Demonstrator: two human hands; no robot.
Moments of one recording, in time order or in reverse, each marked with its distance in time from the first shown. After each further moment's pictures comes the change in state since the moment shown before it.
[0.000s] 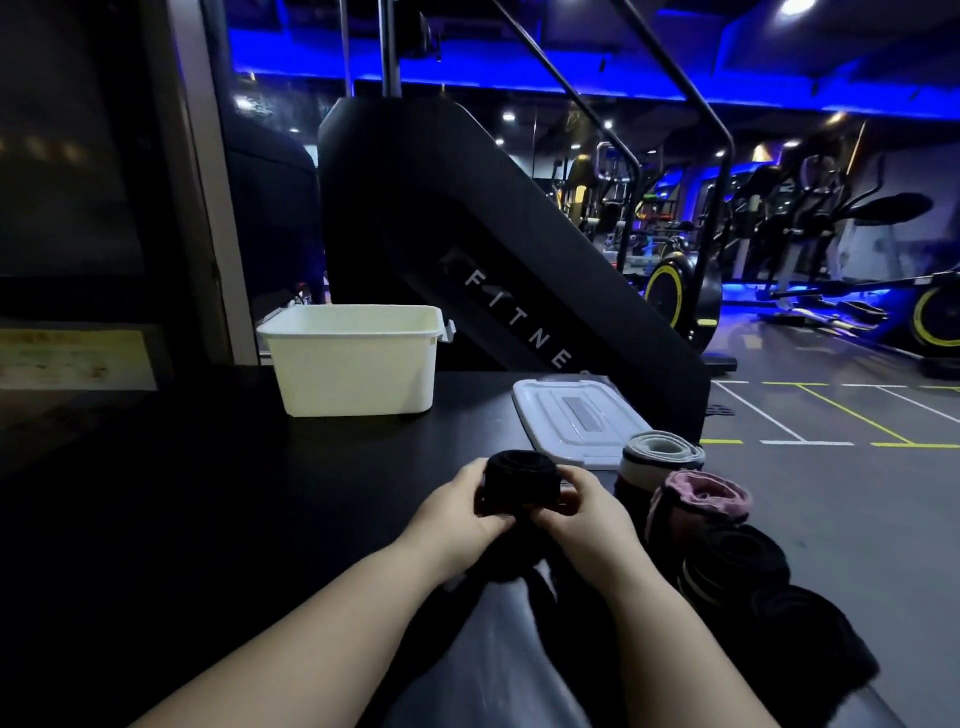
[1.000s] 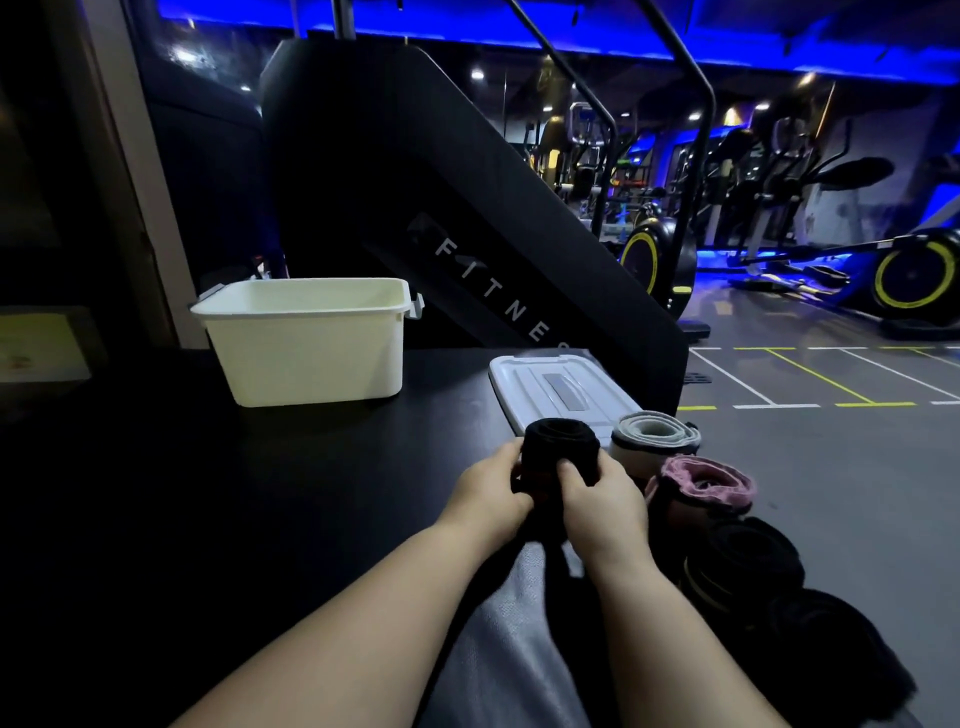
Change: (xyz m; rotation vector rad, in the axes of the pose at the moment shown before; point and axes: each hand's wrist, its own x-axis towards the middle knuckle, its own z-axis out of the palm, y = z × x) left_hand 0.056 0.018 0.052 -0.020 -0.059 0.065; right_hand 0.038 0.025 -0.001 0.038 0.354 0.117
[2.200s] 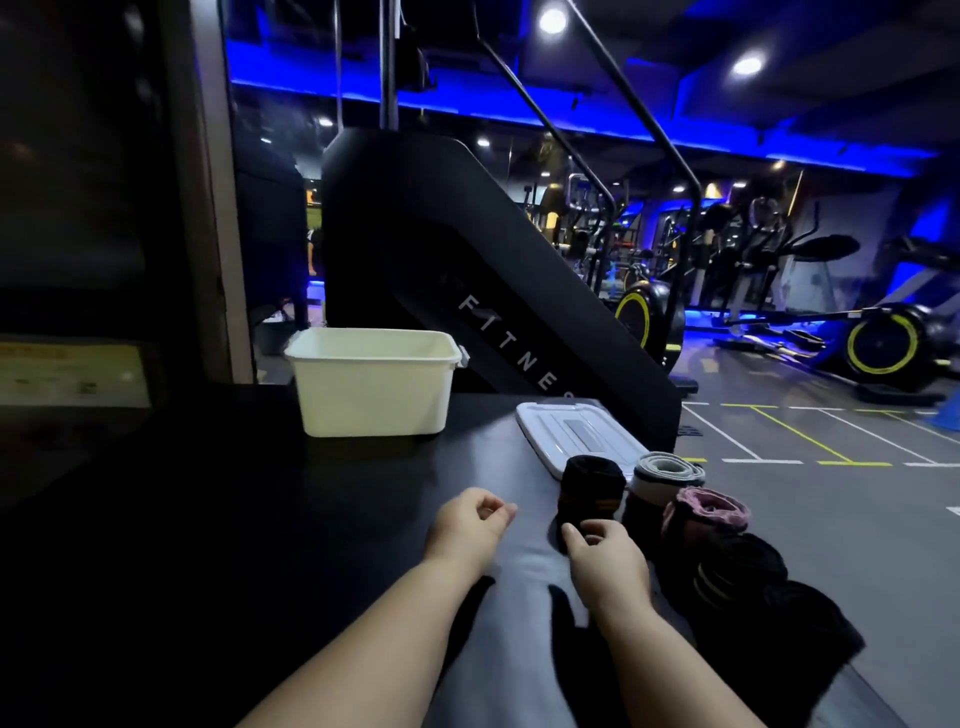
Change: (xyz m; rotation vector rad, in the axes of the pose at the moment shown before) left_hand -0.055 -0.030 -0.058 -0.178 0.251 -0.161; right_hand -0.067 -0.021 0.013 -0.161 -0.014 0.169
